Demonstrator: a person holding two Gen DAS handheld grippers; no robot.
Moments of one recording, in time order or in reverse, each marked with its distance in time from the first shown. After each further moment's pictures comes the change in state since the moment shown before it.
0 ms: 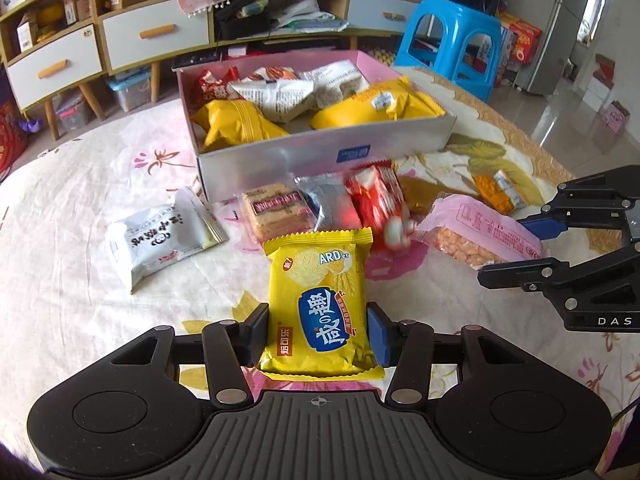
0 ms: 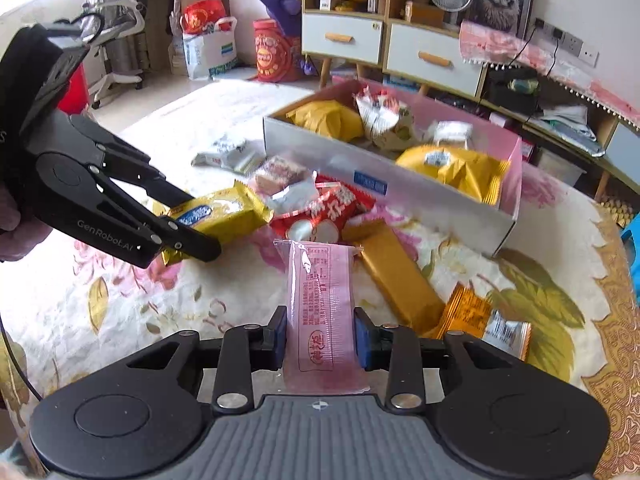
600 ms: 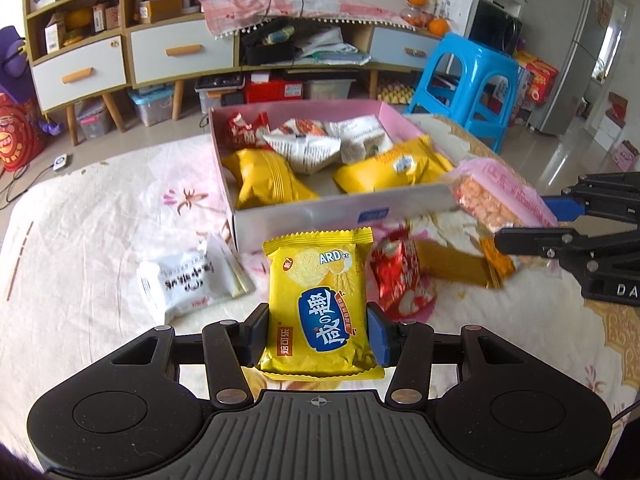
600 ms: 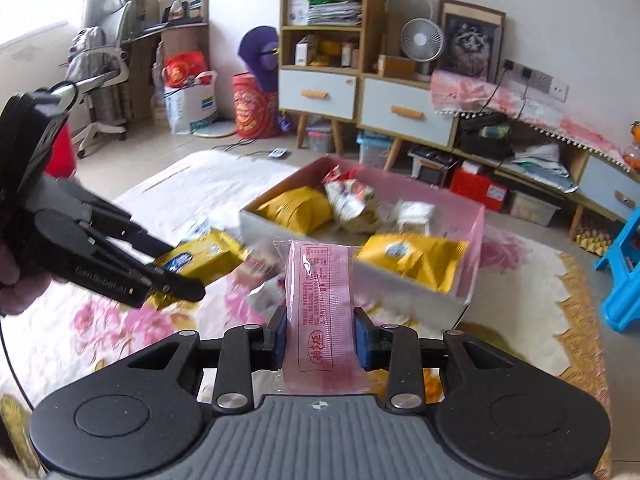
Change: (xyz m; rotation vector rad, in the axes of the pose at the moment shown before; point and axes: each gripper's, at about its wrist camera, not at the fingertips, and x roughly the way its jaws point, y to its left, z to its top) left arm -0.021 0.012 0.029 -0.072 -0.080 0.024; right arm -0.025 -0.017 0.045 0.039 -0.146 -0.074
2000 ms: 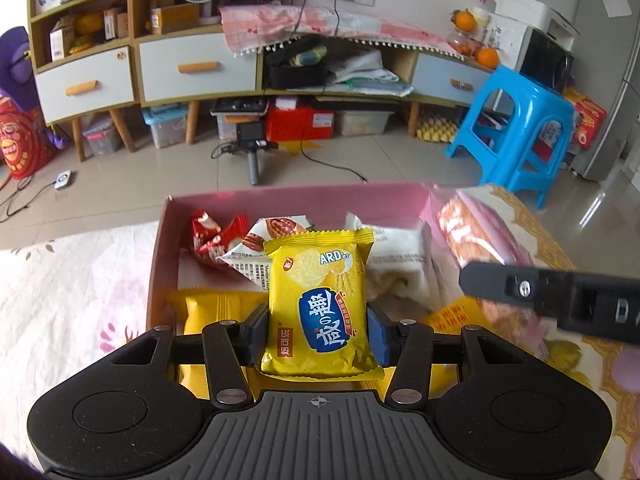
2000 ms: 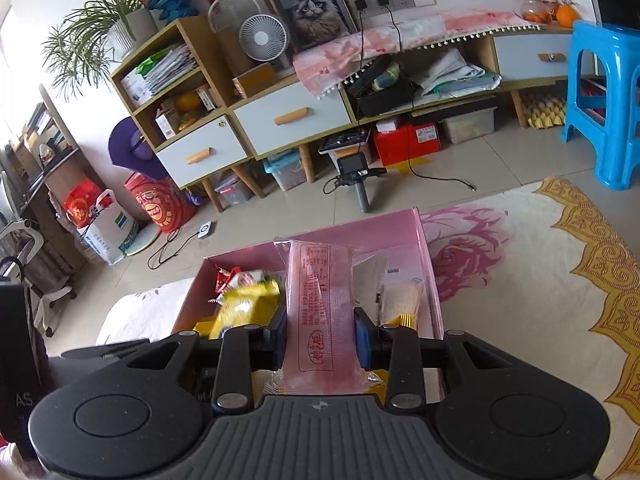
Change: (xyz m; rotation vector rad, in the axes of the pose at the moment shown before) left arm 0.114 -0.011 0.111 -0.089 -0.061 0.094; right arm 0.092 -0.095 0.042 0.576 -0.023 -0.045
